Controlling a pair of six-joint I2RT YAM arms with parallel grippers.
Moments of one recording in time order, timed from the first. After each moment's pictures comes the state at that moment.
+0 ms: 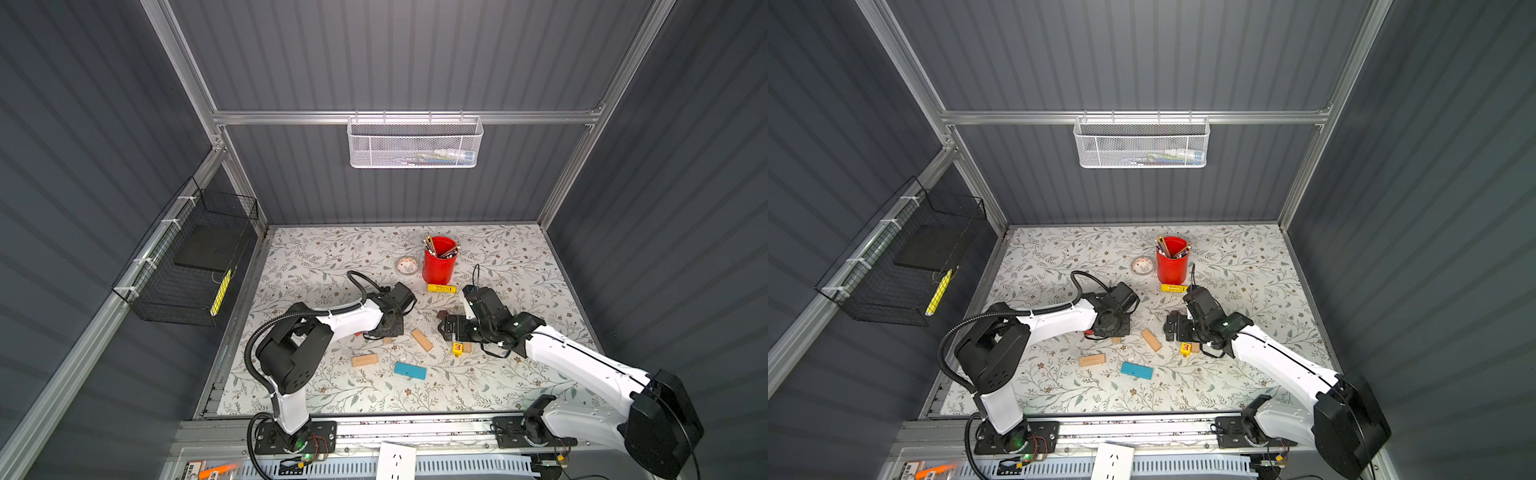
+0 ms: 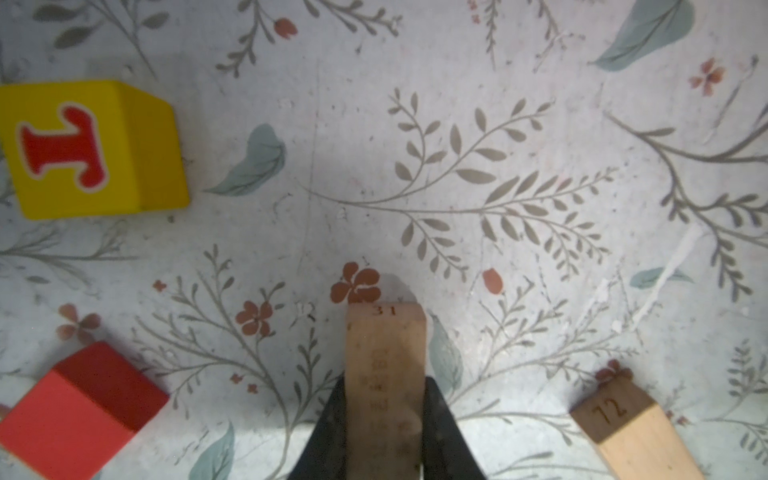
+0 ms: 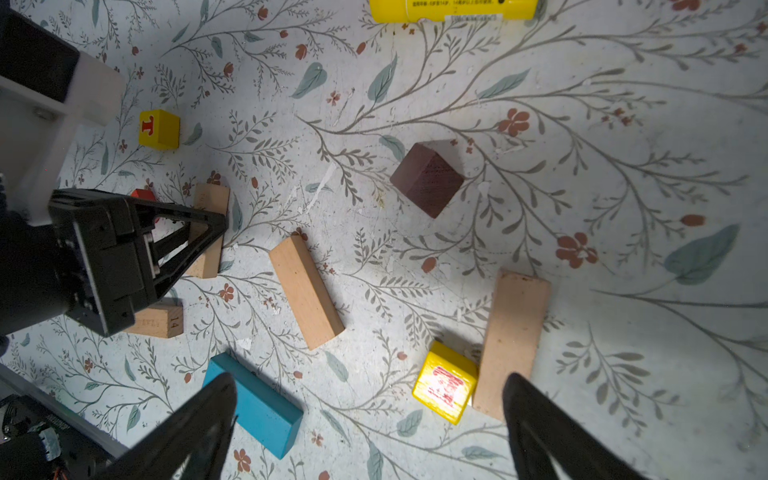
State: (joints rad) left arm -0.81 1.82 1.12 -0.59 -0.15 -0.73; right arm 0.61 1.19 0.72 -0.49 -0.07 0.58
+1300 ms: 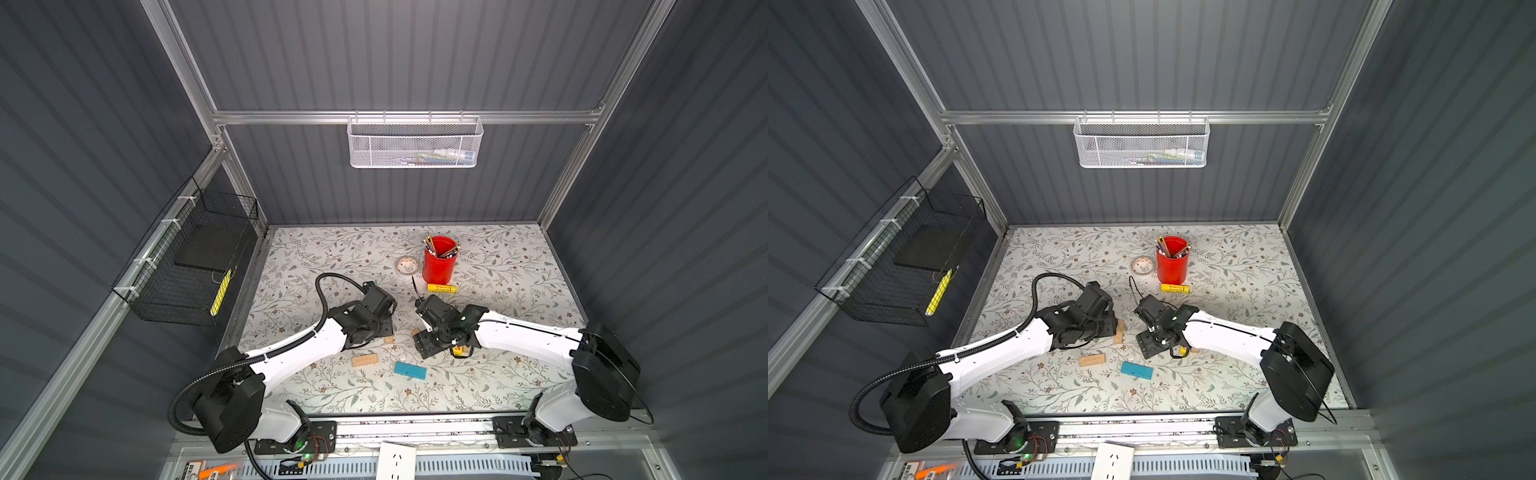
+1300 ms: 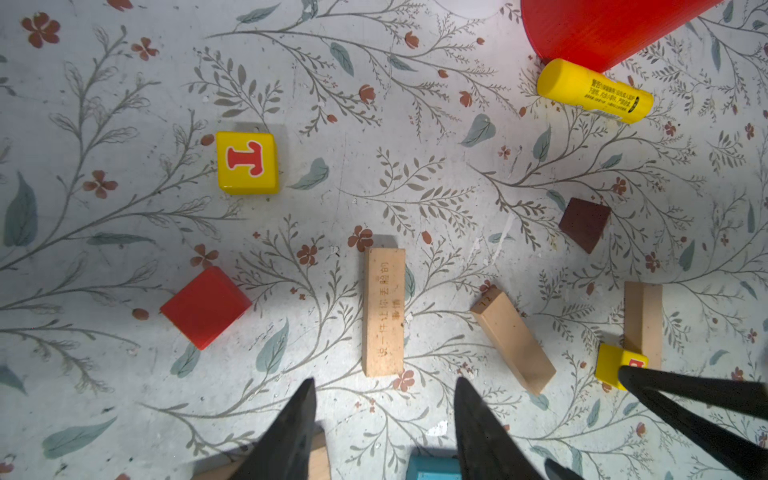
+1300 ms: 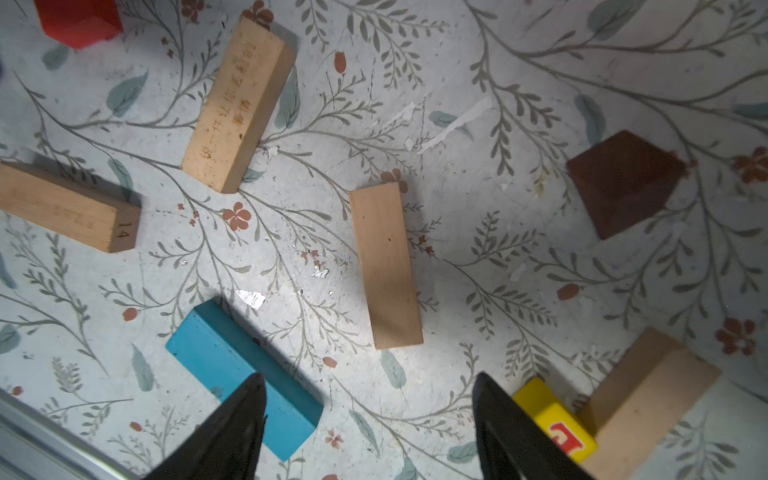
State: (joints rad) left arm -0.81 1.38 0.89 -0.51 -0.16 -0.76; right arm 0.90 1.57 0.98 -0.62 0.06 0.39
